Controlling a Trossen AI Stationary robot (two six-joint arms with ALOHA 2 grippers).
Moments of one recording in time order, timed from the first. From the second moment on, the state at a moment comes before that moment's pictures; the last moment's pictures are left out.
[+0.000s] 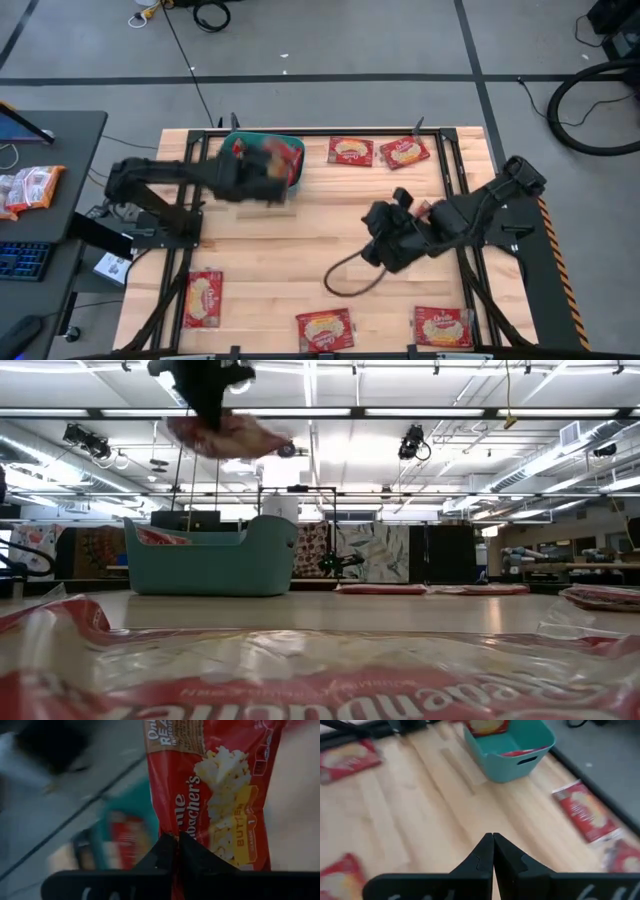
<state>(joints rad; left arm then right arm) -0.04 1.53 1.54 -1.47 -0.84 -0.92 0.50 1.57 1.63 -1.18 0.73 0.85</state>
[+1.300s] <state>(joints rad) 0.37 1.96 1.30 -1.54 -0.74 -0.95 0.07 1.27 0.98 -0.60 -0.02 0.26</state>
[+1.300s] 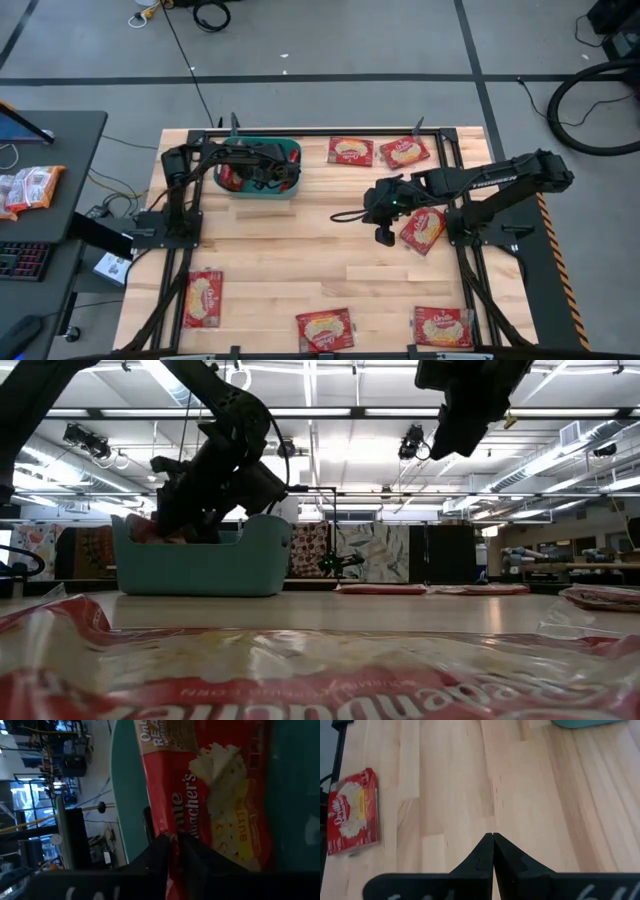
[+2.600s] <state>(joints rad) 0.36 1.28 1.26 -1.29 -0.54 -0.95 -0.29 1.74 1.24 -0.50 0.18 -0.17</state>
